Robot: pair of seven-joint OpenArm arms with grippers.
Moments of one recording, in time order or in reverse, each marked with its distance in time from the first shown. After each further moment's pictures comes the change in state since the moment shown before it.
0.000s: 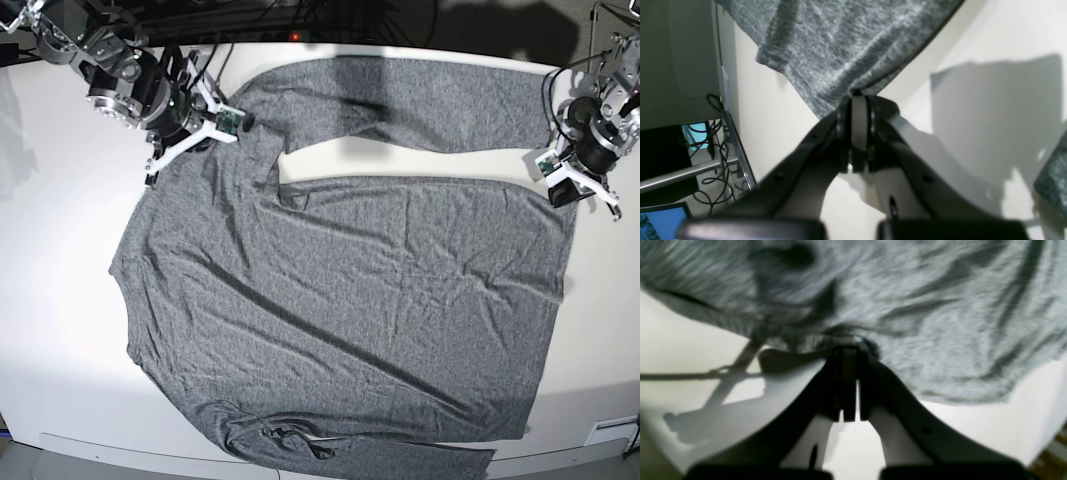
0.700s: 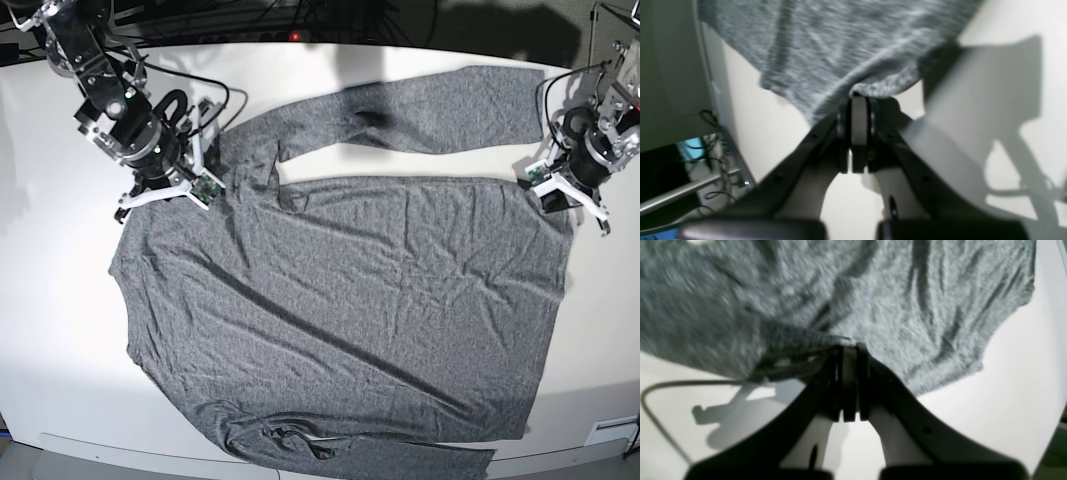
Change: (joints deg) left arm -2.7 -0.9 0.4 6.2 0.4 -1.6 4.1; right arm 0.2 -9.6 14.9 0.0 6.6 -1.7 0.5
